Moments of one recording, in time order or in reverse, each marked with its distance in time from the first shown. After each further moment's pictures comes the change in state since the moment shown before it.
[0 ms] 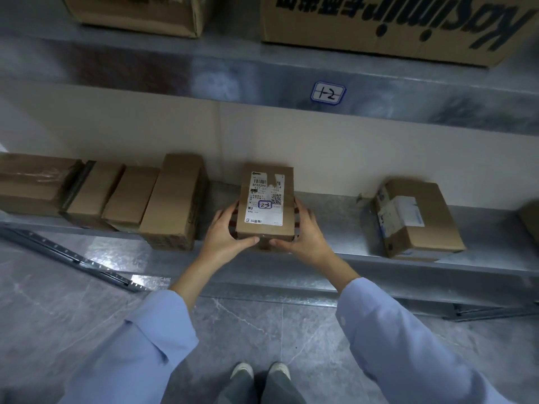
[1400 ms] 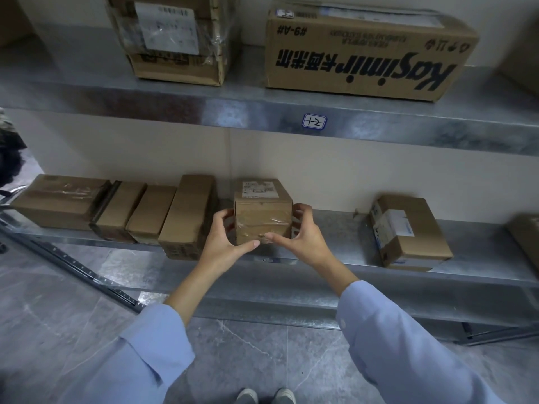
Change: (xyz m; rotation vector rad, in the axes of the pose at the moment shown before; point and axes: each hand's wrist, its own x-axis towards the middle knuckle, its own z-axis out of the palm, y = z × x) left_hand -0.033 0.025 -0.035 -0.238 0.020 0.019; right_hand -0.019 -0.045 -0.011 0.185 0.074 -0.077
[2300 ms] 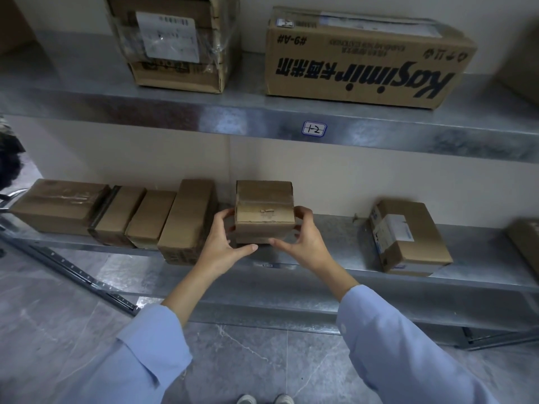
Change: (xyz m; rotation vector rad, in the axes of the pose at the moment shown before) left_hand 0.008 -0.001 -0.004 -0.043 -0.060 0.059; right_hand 0.007 0.006 -0.001 -0.042 0.037 -0.057
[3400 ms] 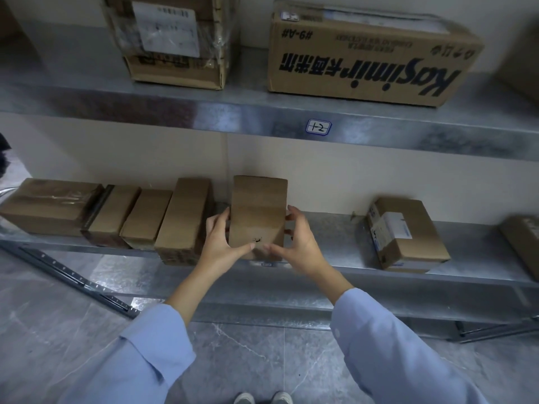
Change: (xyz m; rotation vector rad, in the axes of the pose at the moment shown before) left_hand 0.011 -0.010 0.005 0.104 0.058 0.010; right_hand -0.004 0.002 0.013 -0.029 -0.016 -0.001
